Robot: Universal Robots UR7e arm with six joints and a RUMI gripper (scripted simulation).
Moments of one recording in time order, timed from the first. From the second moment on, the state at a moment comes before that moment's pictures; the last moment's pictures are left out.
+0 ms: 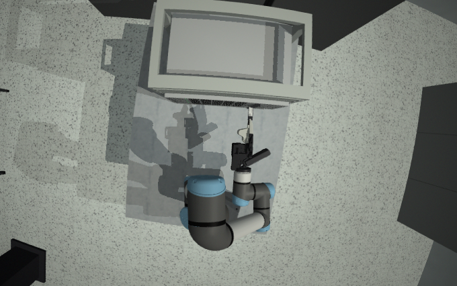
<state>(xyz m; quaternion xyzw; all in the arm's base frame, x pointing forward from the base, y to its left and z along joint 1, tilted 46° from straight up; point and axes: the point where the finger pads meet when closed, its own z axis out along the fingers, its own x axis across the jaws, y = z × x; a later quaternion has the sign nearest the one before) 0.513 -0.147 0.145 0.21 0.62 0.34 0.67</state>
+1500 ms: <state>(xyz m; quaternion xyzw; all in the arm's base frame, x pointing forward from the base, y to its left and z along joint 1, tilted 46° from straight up) 0.502 -0.149 0.143 0.21 0.62 0.34 0.67</state>
